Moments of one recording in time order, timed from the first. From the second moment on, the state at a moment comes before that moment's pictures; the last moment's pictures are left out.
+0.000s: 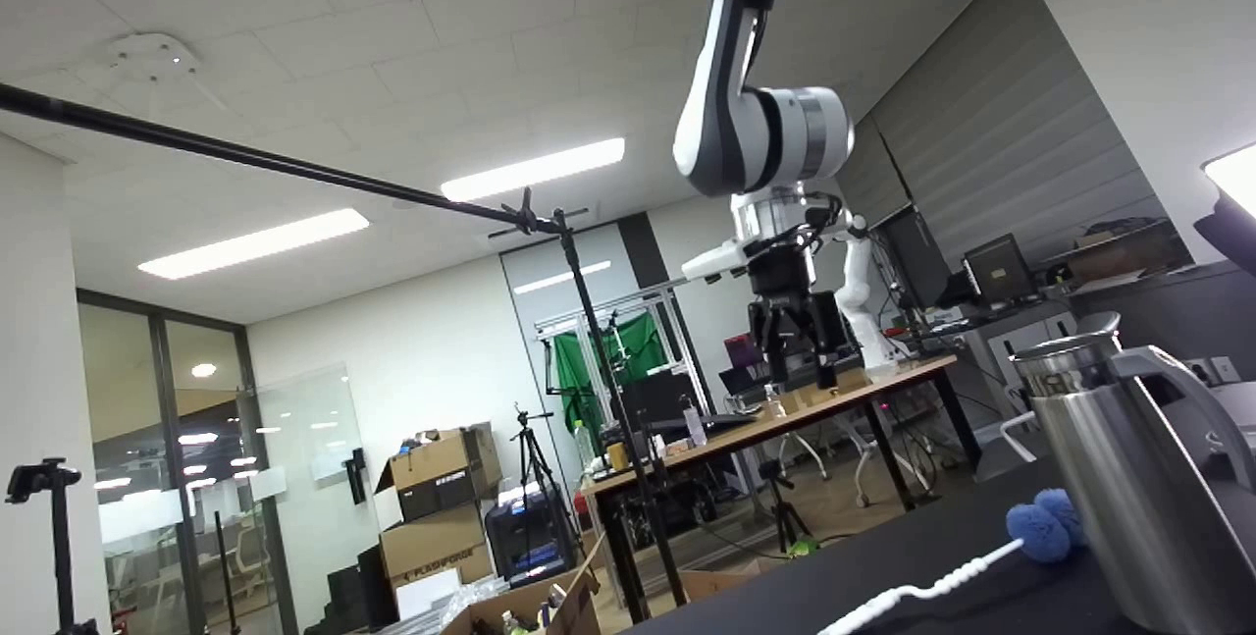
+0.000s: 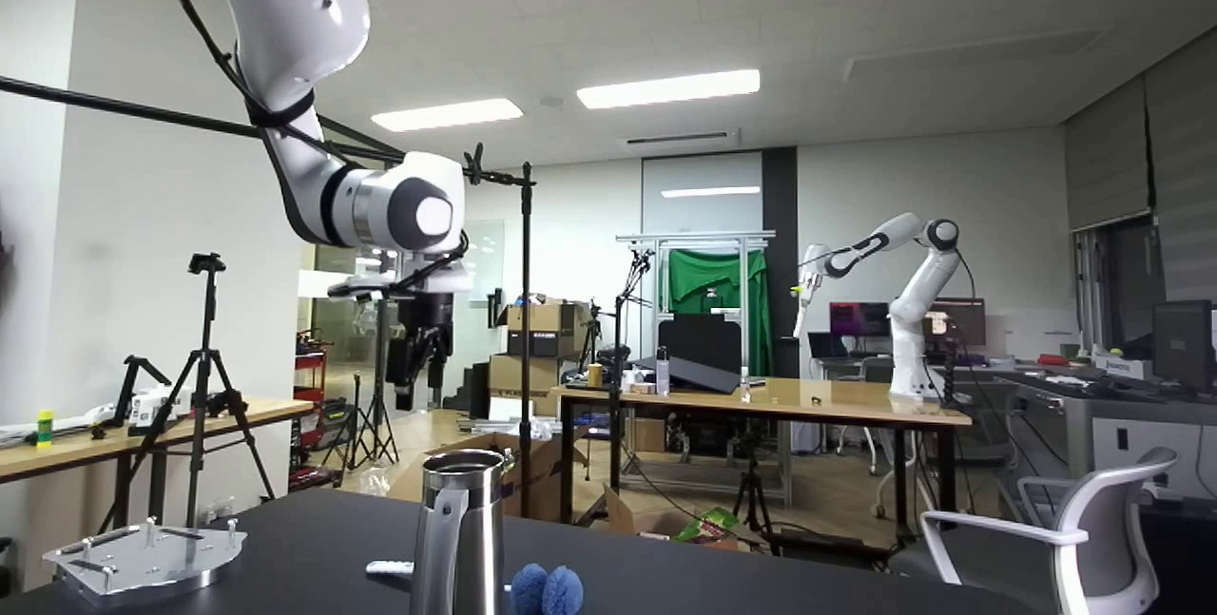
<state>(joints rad) 0.25 0.48 0.07 -1.83 0.14 2.51 1.45</state>
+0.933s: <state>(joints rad) 0.43 0.86 -0.08 -1.62 0.02 2.55 1.58</state>
